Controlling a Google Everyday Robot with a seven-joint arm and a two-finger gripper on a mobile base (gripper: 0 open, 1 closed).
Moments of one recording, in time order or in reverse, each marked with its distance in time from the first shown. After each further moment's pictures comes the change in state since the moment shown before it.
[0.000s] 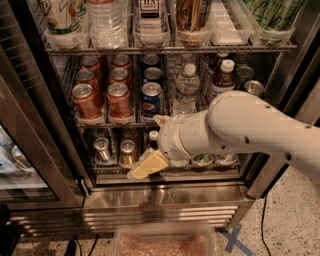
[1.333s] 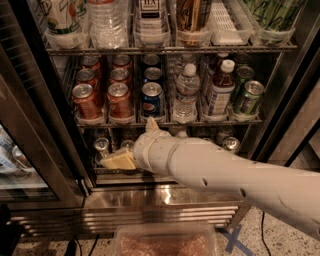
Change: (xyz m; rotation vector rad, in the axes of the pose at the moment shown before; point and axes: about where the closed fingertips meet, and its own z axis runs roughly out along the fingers) arm -0.020 -0.016 0.051 0.337 -0.160 0.210
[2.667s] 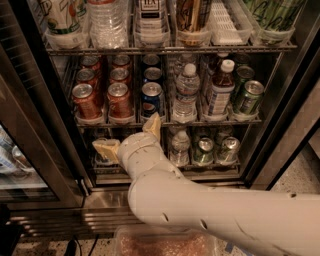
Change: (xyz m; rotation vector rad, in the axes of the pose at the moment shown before) arm -0.031 -0.008 -0.008 0.357 -0.129 0.123
